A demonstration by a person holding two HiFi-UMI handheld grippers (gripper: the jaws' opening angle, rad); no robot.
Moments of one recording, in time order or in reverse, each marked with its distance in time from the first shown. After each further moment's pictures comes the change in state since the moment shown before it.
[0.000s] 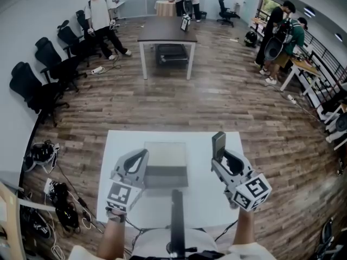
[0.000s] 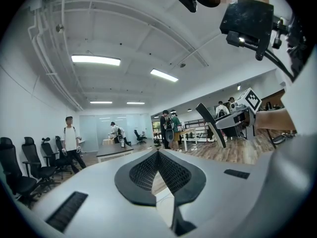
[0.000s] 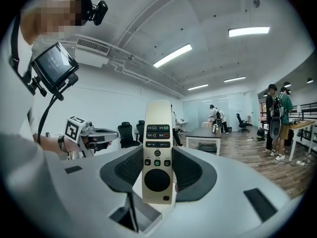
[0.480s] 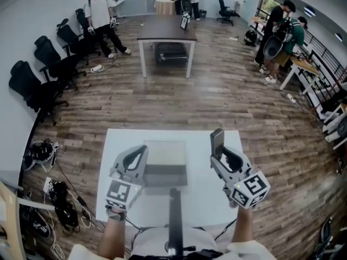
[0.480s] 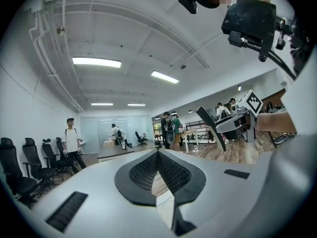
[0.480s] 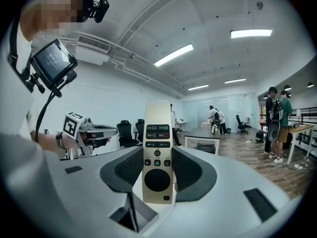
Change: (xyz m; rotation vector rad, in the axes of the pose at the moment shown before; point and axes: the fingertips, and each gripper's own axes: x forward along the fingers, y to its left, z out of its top) left arm 0.002 0.007 0.004 -0.003 -0.024 0.027; right arm 0.007 -0.002 0.002 -0.026 0.009 -0.019
